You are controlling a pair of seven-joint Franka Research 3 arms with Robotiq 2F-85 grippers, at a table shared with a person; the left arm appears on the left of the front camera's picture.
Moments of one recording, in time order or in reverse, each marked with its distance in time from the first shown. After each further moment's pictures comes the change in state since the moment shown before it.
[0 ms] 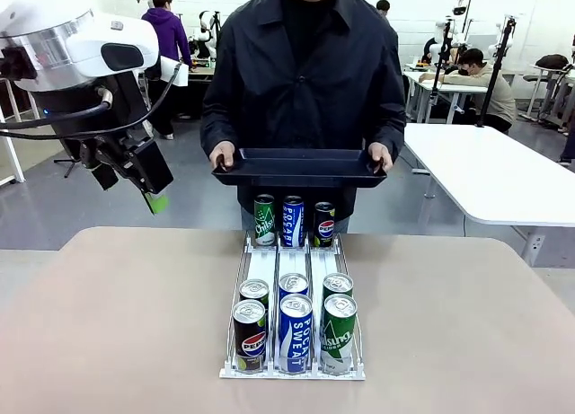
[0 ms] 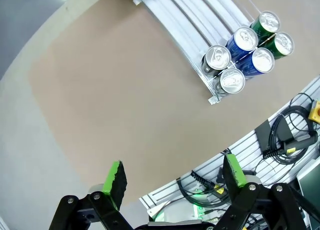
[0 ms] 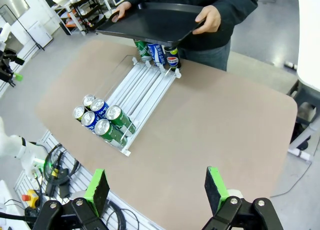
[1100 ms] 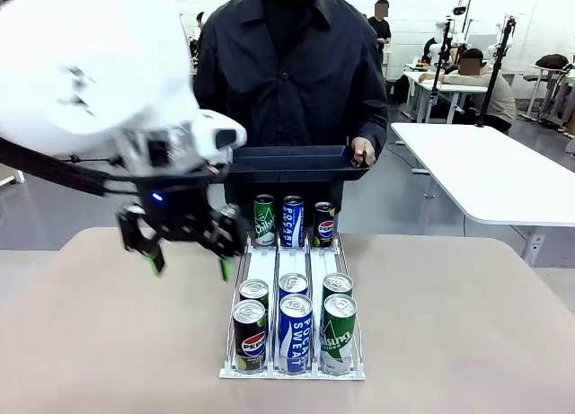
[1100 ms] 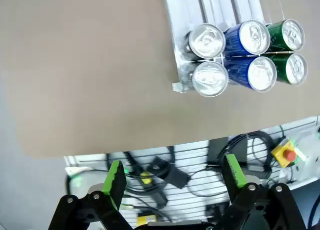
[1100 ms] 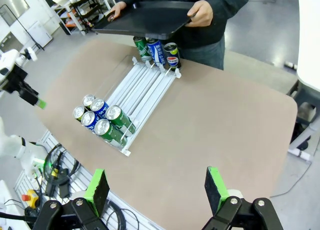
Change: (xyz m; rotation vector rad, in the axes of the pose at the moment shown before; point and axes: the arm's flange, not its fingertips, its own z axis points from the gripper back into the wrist) left arm 0.016 -0.089 -0.102 -0.007 0.226 0.489; right arm 0.000 0.000 0.000 0.000 0.000 0.000
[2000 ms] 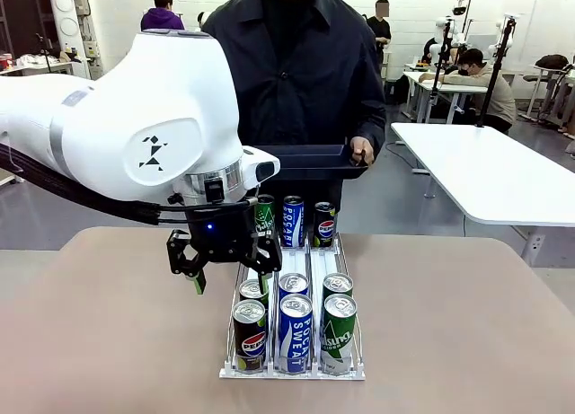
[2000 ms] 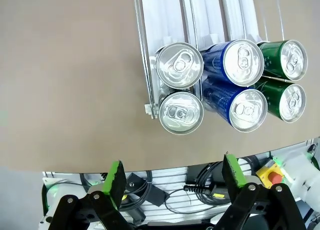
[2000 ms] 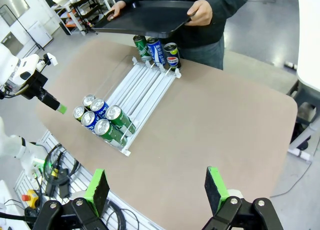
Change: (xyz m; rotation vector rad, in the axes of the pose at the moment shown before) left arm 0.024 -0.030 -0.049 -0.037 -0.012 0.042; right arm 0.000 0.000 0.000 0.000 0.000 0.000
